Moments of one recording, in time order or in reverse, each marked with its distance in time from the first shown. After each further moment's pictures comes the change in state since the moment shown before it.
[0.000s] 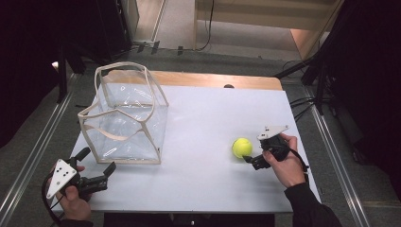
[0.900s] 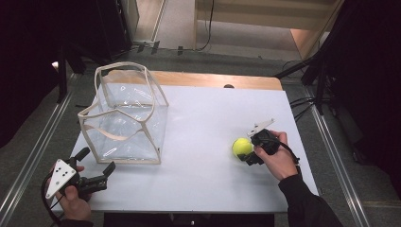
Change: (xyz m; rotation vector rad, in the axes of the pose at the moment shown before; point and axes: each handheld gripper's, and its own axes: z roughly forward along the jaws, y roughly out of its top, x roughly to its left) left arm 0.001 0.000 -0.001 -0.001 0.004 -0.010; right arm -0.005 0.016 0.028 0.126 0.048 0.005
